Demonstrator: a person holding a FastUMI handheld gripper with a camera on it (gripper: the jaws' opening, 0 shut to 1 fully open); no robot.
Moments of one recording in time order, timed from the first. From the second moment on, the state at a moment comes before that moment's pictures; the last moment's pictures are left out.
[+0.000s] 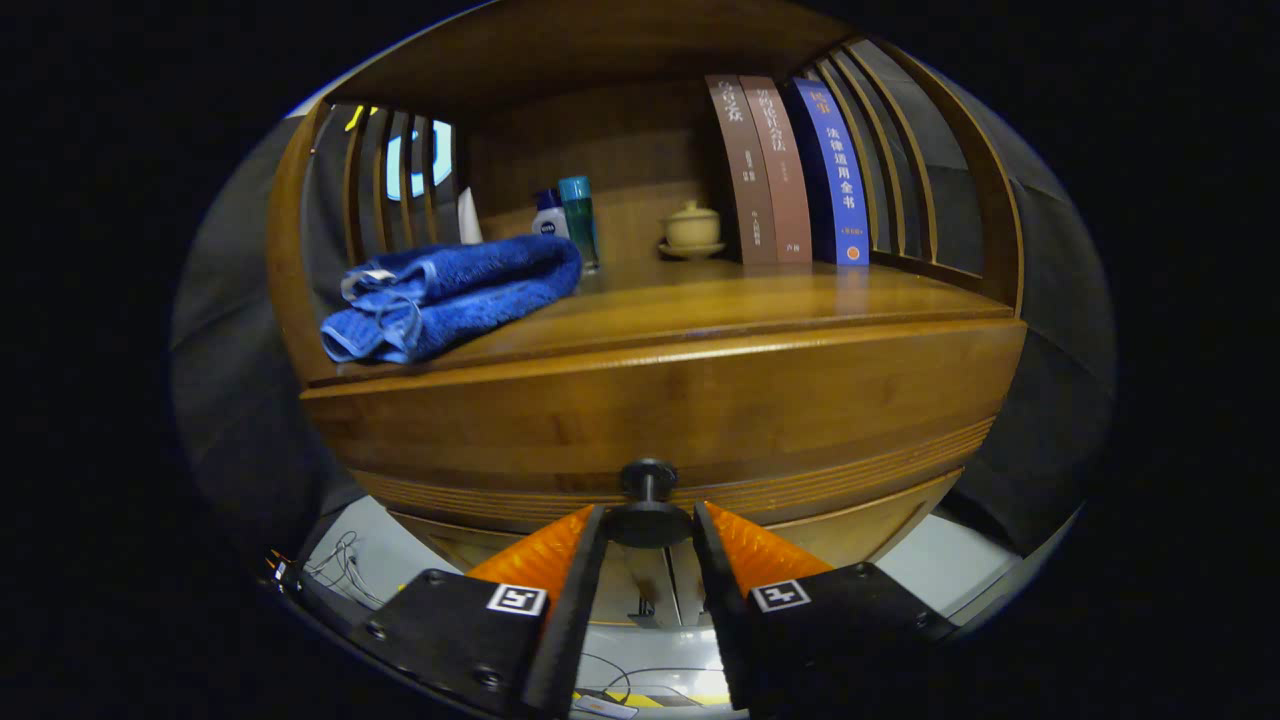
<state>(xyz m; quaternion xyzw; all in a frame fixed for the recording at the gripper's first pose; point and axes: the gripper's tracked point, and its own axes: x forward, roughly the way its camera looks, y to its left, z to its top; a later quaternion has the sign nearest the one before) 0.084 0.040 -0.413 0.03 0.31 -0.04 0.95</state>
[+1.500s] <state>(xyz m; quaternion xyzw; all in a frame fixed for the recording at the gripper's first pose) 0.000 0.047 -0.397 0.01 0.31 -0.03 0.95</state>
